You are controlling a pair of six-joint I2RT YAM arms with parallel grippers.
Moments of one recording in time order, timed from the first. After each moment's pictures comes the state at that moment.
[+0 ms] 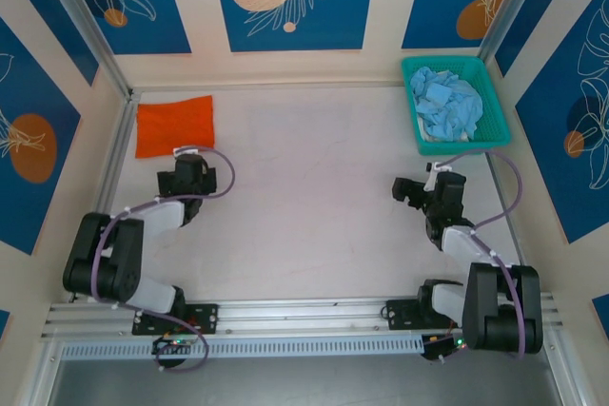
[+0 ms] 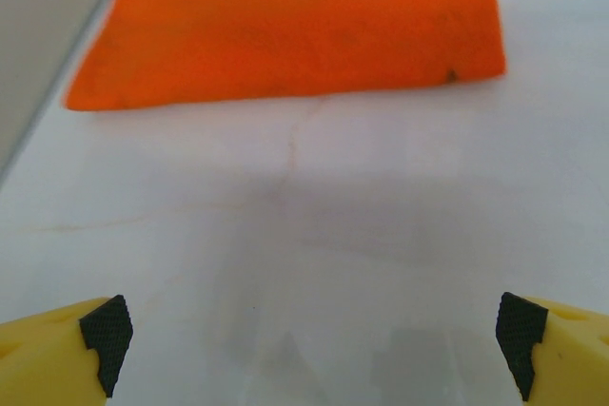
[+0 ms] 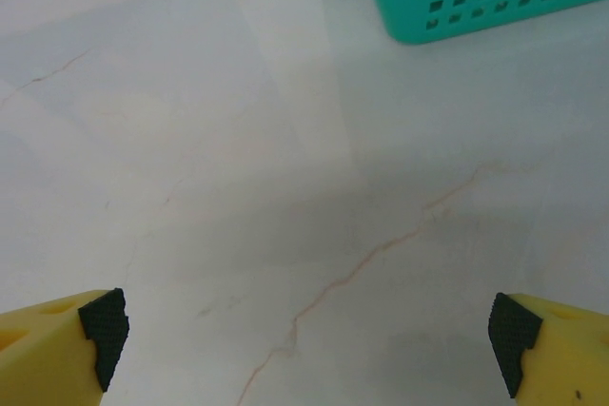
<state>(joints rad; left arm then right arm) -0.18 1.48 0.58 0.19 -0.43 -0.07 -0.10 1.14 0.34 0.20 -0.12 0.19</state>
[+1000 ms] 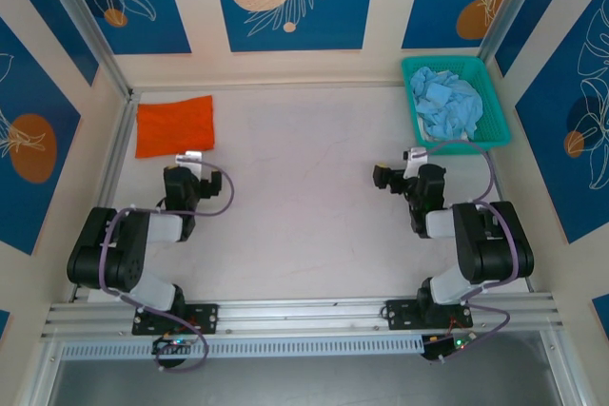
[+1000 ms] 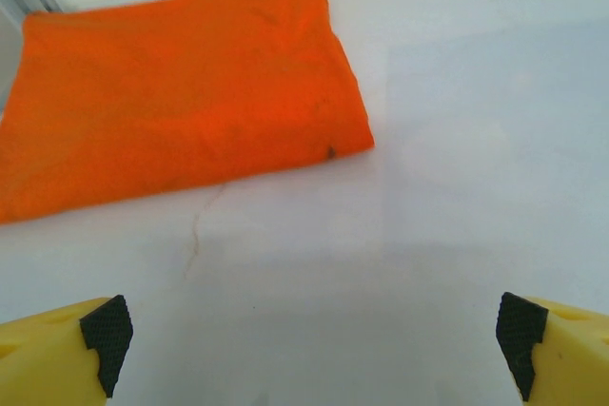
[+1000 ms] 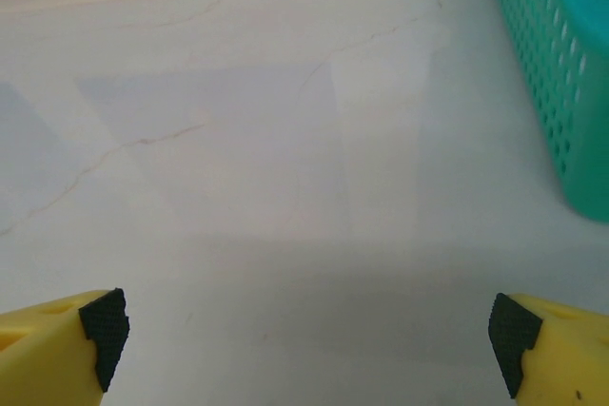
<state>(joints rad) -0.12 1.53 0.38 0.72 -0.16 0.07 0.02 1.52 0.37 0.76 -0.15 0.10</state>
